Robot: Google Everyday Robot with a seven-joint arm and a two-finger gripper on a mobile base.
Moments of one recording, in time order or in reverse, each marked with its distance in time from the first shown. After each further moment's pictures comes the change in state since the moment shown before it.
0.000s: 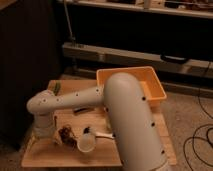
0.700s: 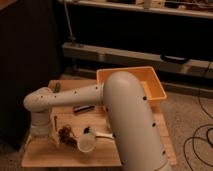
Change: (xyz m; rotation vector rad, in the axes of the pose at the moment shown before) arm -0.013 -0.013 -0.016 0.012 -0.037 0.116
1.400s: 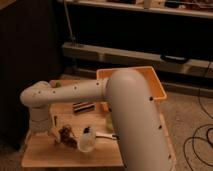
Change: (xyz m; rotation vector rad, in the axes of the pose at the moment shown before) arm -0.004 0.007 -0.035 -0.021 0.054 0.033
